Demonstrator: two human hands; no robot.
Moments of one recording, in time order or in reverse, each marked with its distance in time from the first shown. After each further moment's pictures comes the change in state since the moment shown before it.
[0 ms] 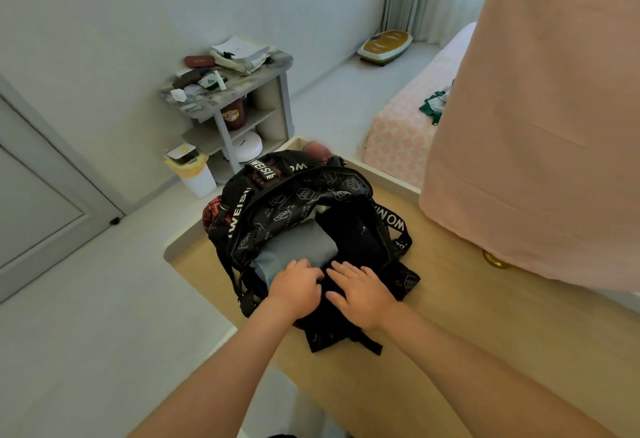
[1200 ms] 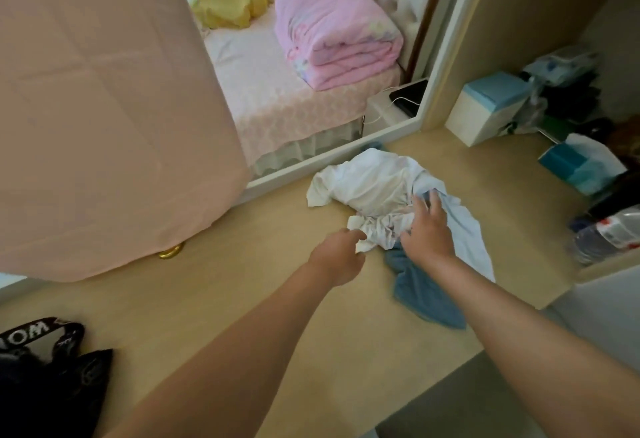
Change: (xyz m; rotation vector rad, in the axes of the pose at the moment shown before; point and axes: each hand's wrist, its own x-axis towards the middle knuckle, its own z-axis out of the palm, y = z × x) left_hand -0.068 0.581 0.154 0.074 -0.468 0.982; right_hand -0.556 0.293 0.044 0.347 0.771 1.587
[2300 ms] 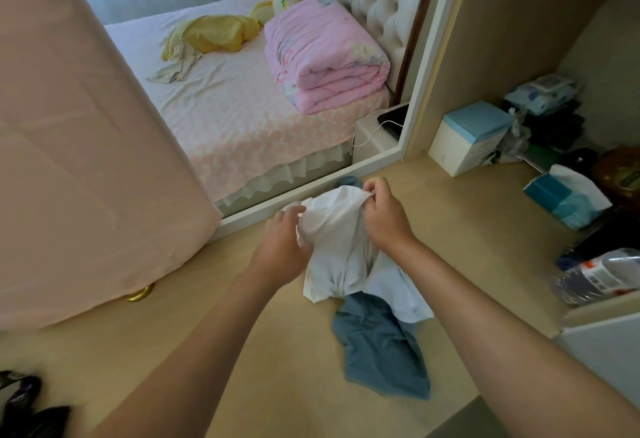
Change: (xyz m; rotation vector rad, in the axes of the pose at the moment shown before) left_hand 0.042 0.002 -0.076 -0.060 0.341 -0.037; right_hand 0.067 -0.065 -0.072 0.583 -0.017 -0.150
